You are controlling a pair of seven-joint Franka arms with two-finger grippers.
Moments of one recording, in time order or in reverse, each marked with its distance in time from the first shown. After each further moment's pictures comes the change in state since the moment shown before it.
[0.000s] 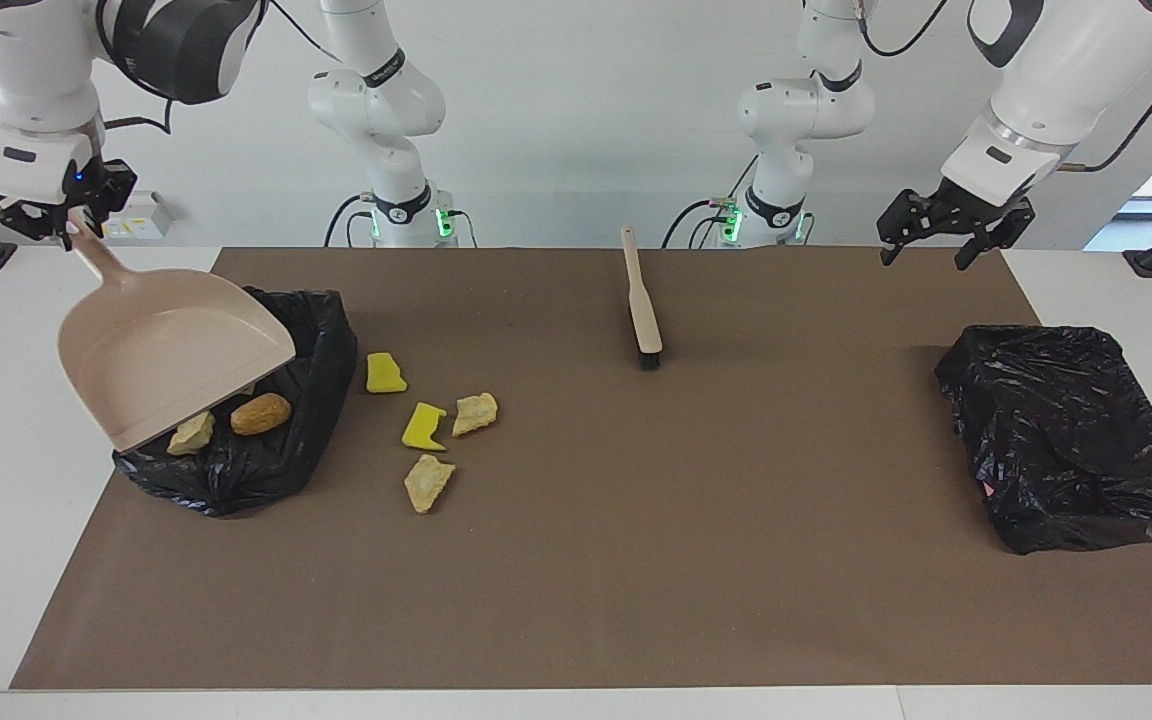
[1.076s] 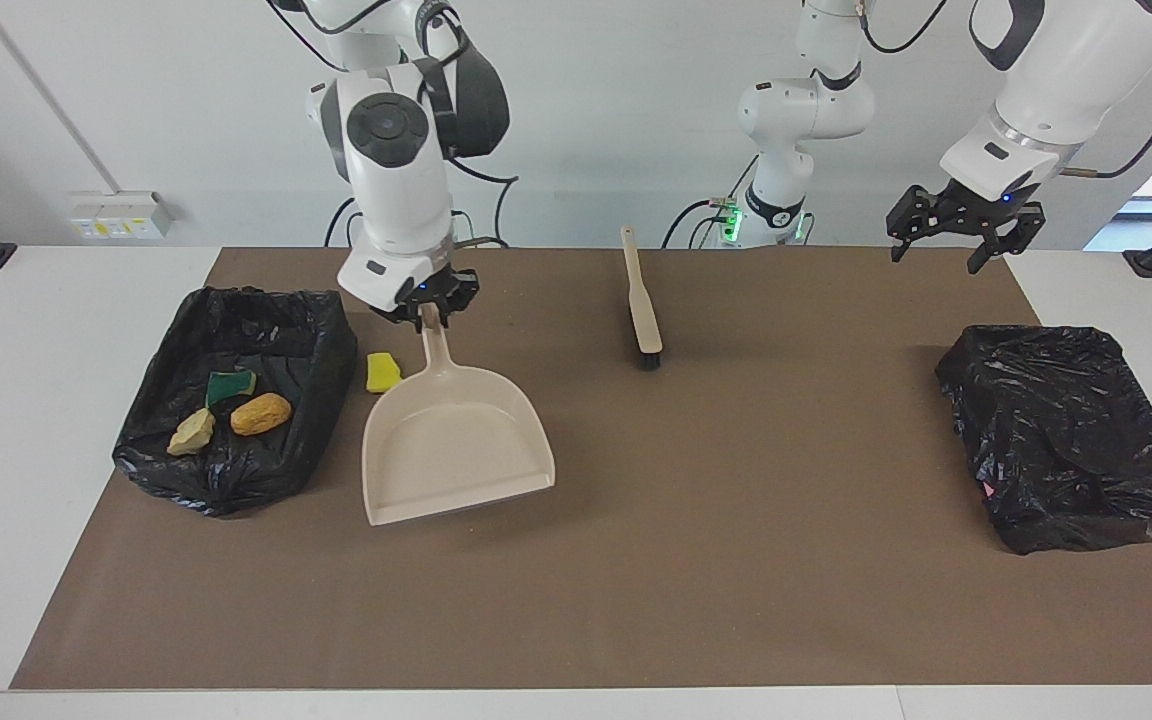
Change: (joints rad) left arm -0.004 -0.039 0.012 -0.068 0.031 0.037 0.134; right arm 0.488 0.199 0.031 -0.042 0.418 0.122 1.103
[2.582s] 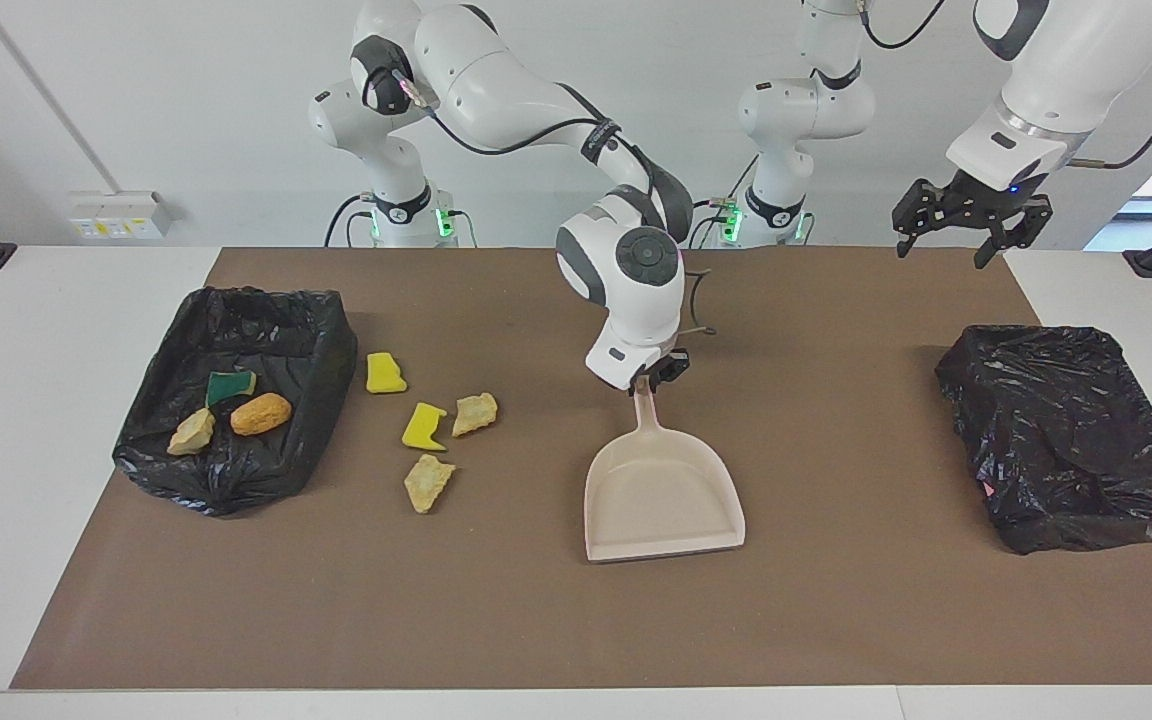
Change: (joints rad) left arm 0.000 -0.012 0.005 -0.001 0.002 0.006 0.005; right arm 0.282 0.445 0.036 0.286 0.145 0.271 0.399
